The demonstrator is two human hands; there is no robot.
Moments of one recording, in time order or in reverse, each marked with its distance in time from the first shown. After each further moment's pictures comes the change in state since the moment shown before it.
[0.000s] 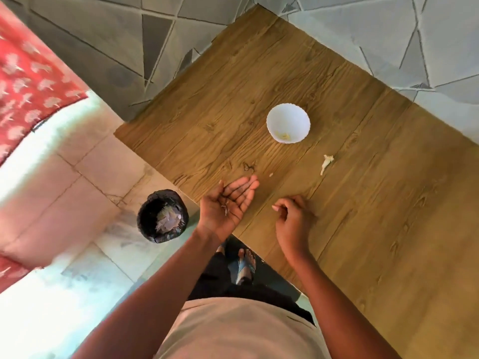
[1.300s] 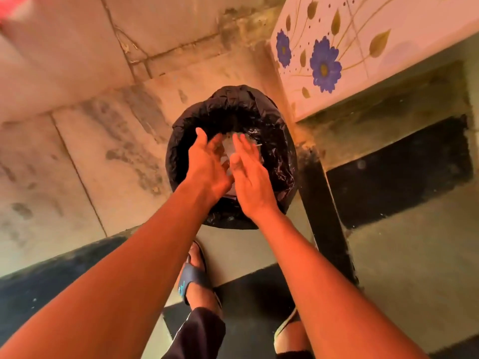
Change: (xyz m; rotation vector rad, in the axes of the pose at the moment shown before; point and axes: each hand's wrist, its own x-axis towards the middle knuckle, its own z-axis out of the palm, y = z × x) left_hand 0.232 0.246 -0.700 -0.218 0.603 0.267; right_hand -0.043 0.109 0.775 0.058 -0.991 -0.158
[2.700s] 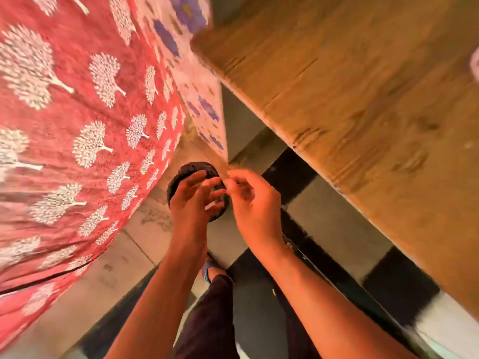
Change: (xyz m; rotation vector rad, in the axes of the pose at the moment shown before) left_hand -0.514 -0.048 0.190 0.713 -0.158 0.508; right_hand -0.367 -0.302 -0.247 0.370 0.744 -0.109
